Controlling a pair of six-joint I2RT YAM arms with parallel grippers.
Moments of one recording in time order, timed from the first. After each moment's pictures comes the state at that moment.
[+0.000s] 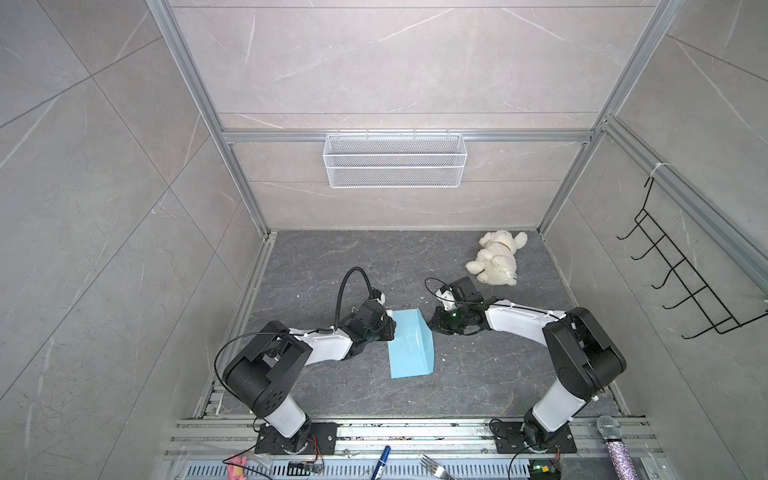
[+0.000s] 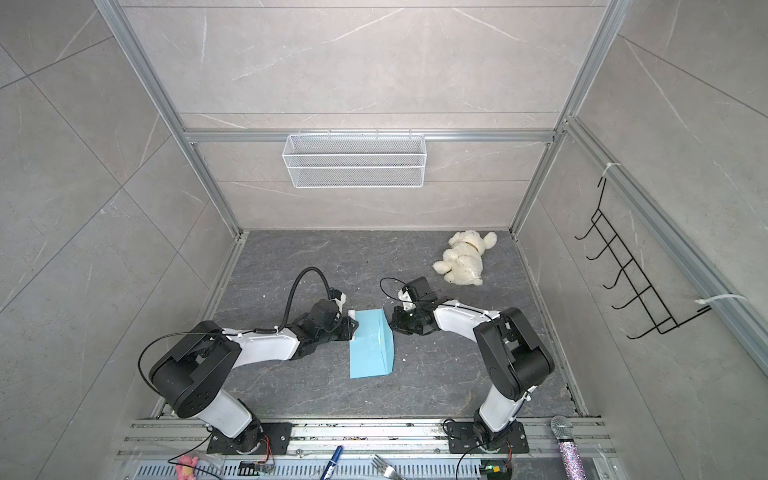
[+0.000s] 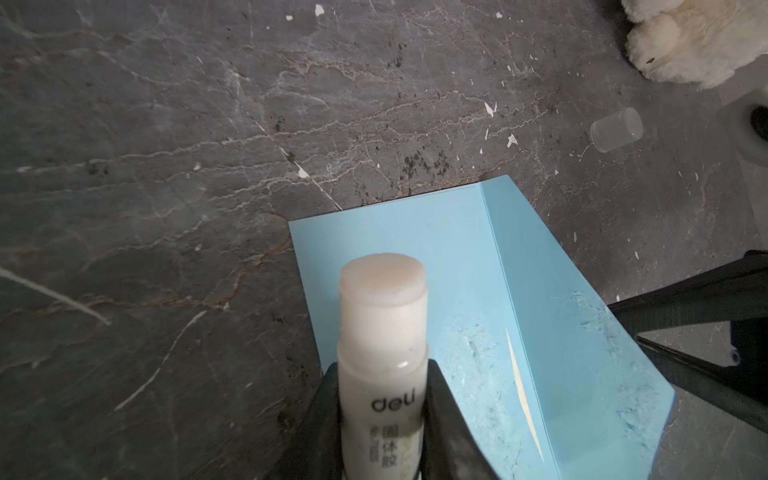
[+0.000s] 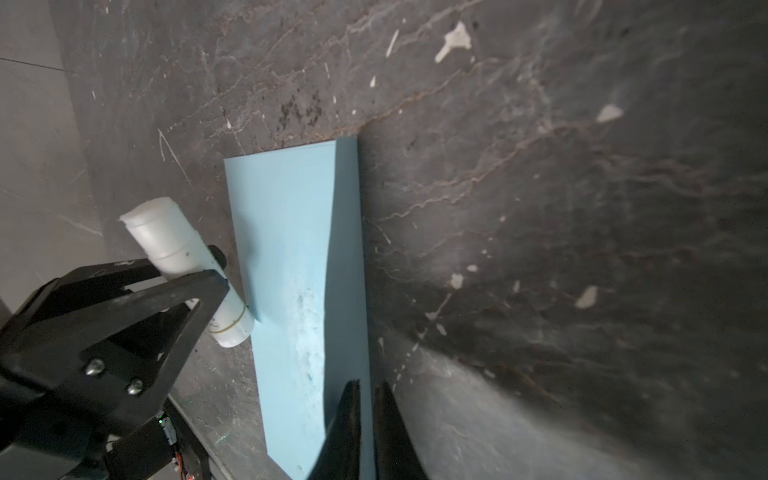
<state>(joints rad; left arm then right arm) -0.70 1.61 0.65 0.20 0.04 -0.61 0.49 1.70 0.90 -0.23 -0.47 0.62</state>
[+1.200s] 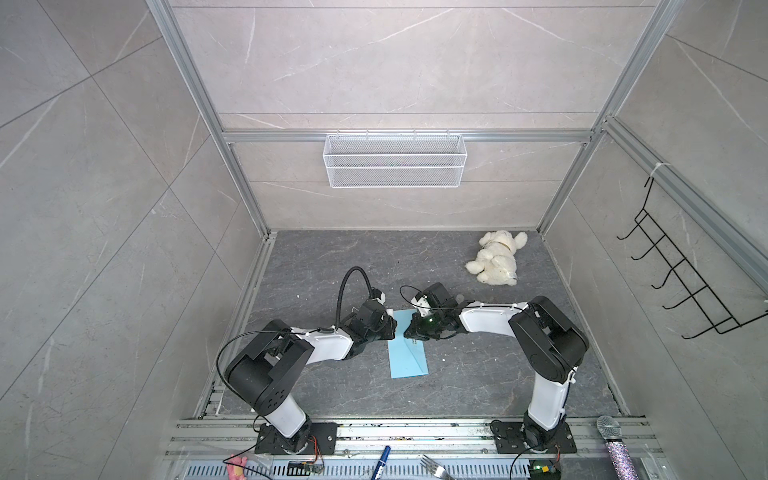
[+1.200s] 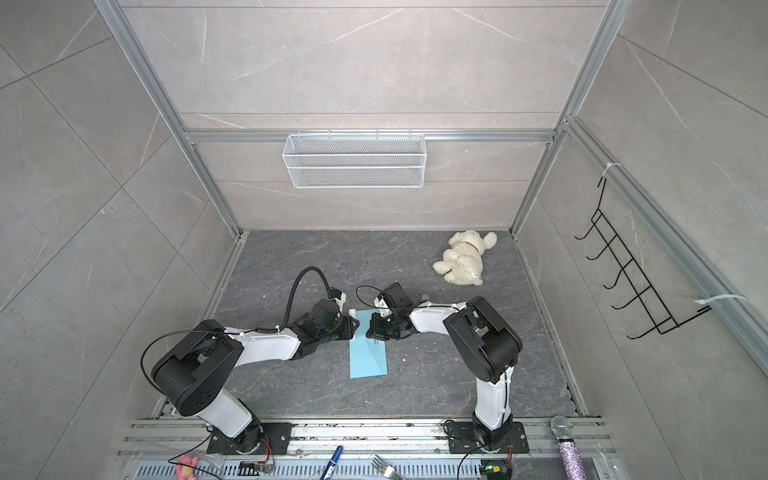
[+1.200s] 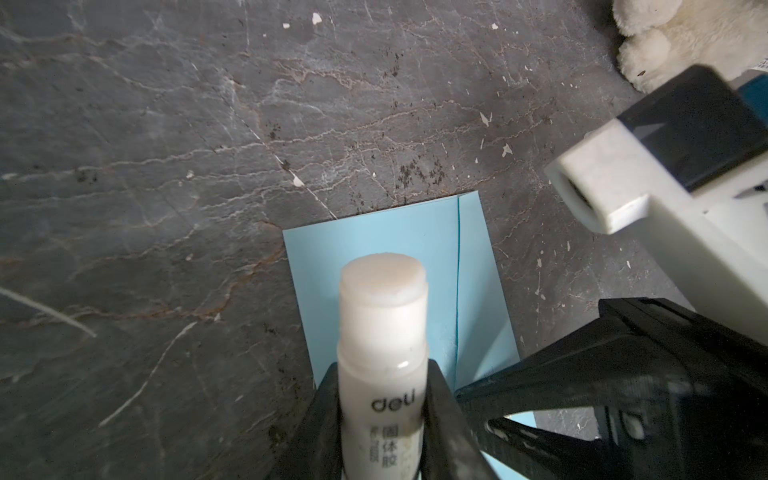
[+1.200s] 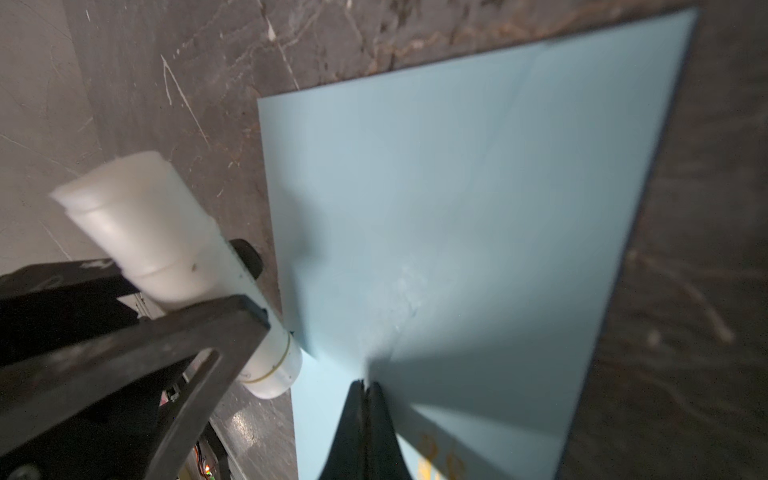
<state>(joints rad) -0.70 1.62 0.65 0.22 0.04 -0.63 0.64 1.89 0.99 -0.12 -0.51 0.70</state>
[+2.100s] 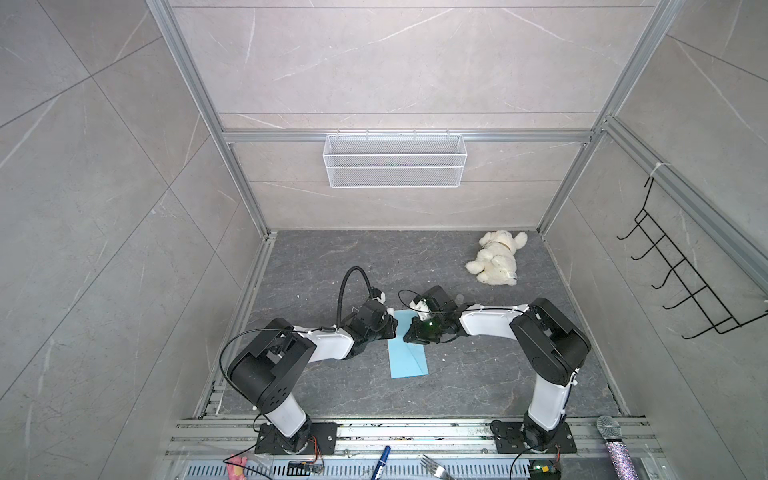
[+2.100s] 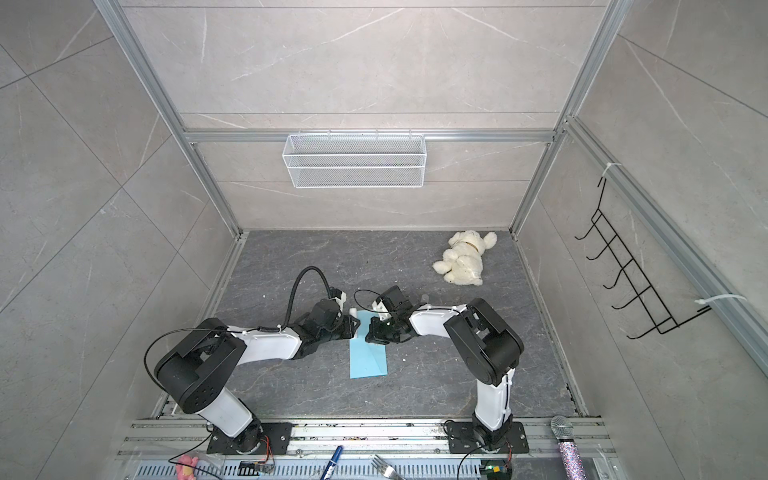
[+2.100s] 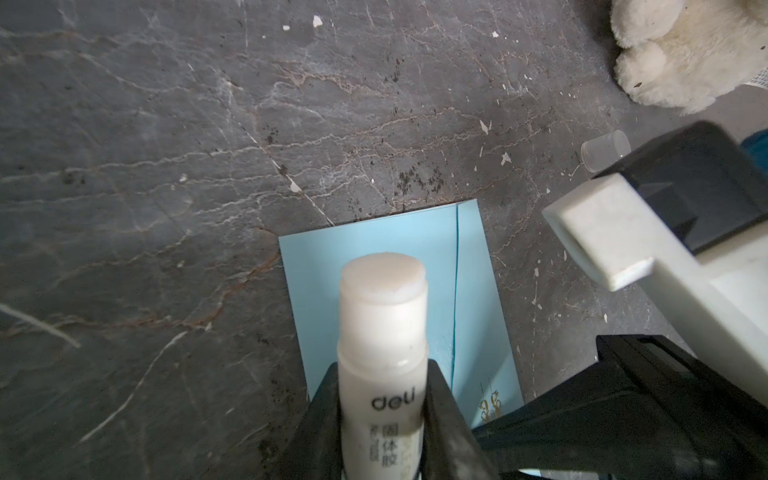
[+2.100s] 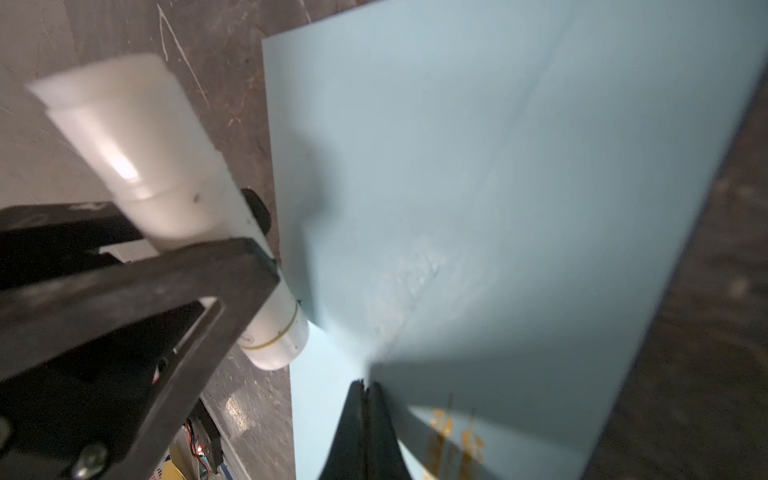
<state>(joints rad) -0.70 1.64 0.65 0.24 0.04 -0.65 0.66 1.87 0.96 -0.13 -0.52 0.68</state>
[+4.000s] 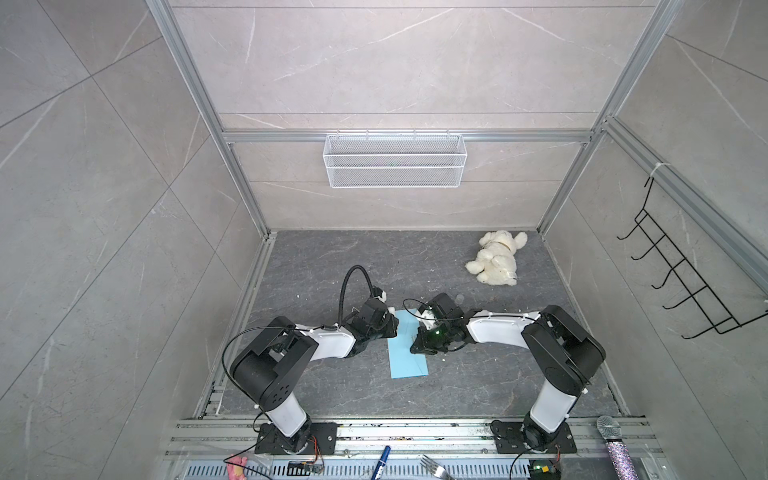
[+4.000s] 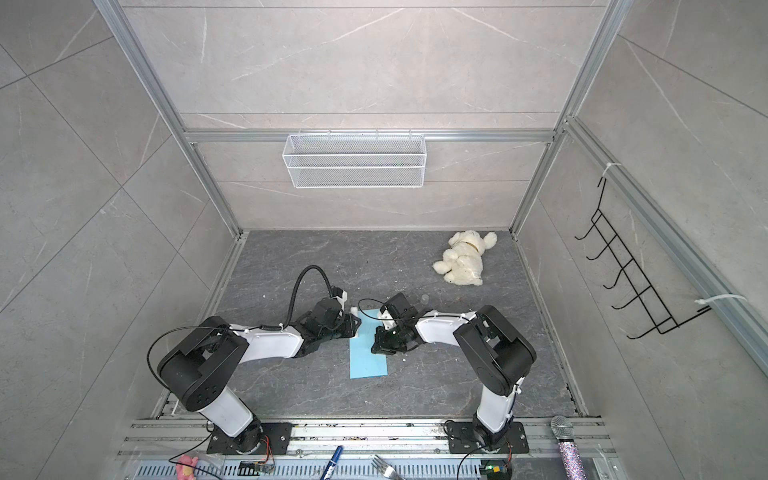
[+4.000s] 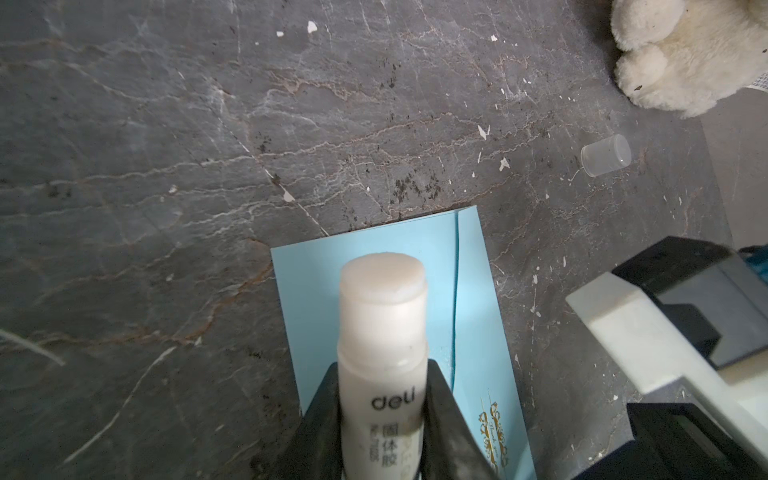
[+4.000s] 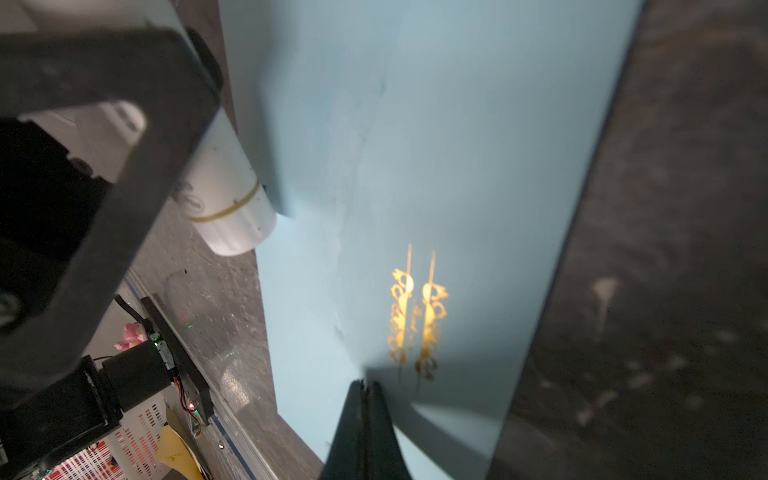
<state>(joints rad) -0.70 1.66 0.67 0.24 0.04 -0.65 0.67 1.80 0.89 -0.19 -0.54 0.66</state>
